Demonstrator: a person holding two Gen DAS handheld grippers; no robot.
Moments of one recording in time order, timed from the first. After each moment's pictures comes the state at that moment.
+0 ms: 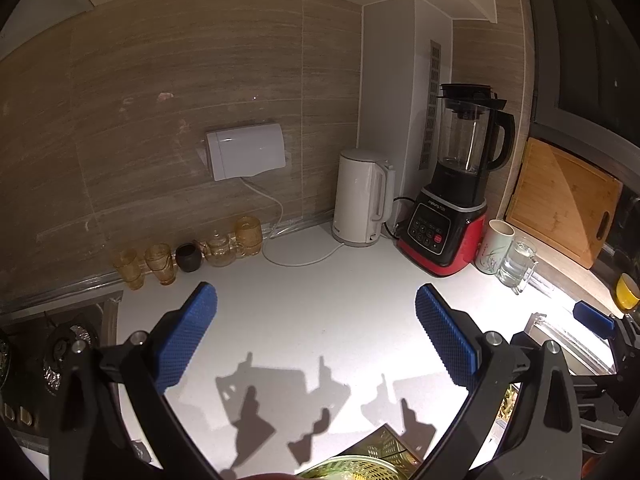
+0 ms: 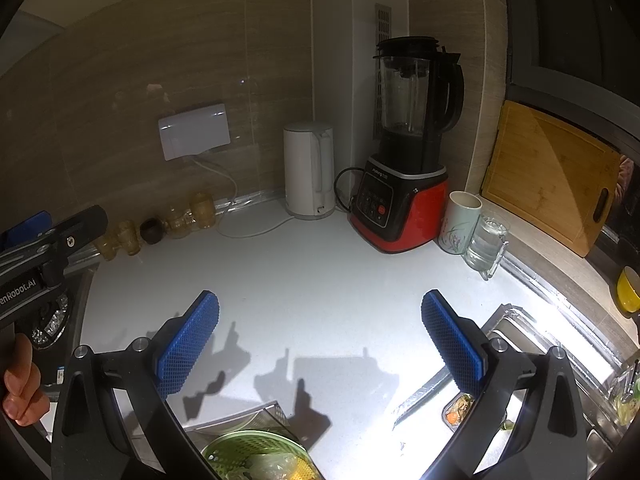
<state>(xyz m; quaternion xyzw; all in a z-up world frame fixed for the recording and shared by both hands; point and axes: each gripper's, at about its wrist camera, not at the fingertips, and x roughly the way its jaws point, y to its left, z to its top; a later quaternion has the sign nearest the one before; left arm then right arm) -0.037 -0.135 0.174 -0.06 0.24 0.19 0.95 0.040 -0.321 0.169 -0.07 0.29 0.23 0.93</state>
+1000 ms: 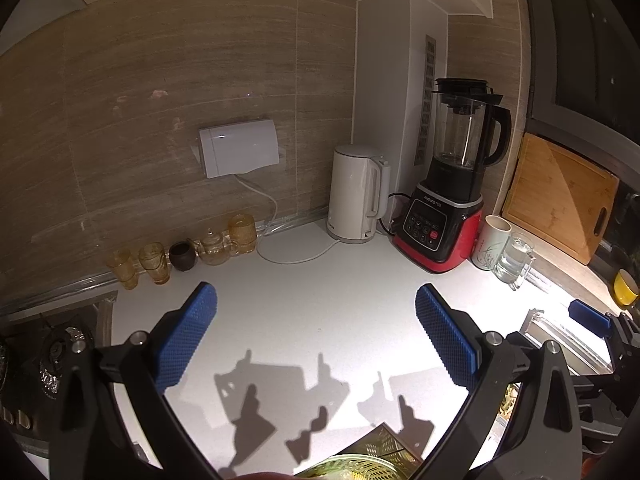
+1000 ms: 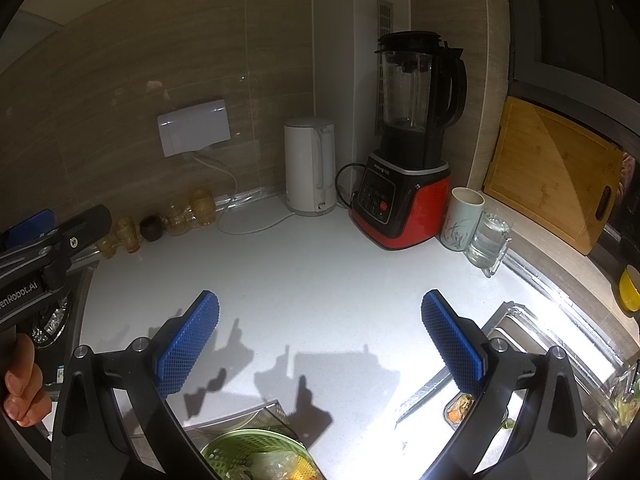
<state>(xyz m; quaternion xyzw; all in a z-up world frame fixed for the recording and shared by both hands) -0.030 -0.131 0.172 -0.06 0.24 0.18 0.95 0.041 -0.318 0.163 -0.07 0.29 0.23 0.93</state>
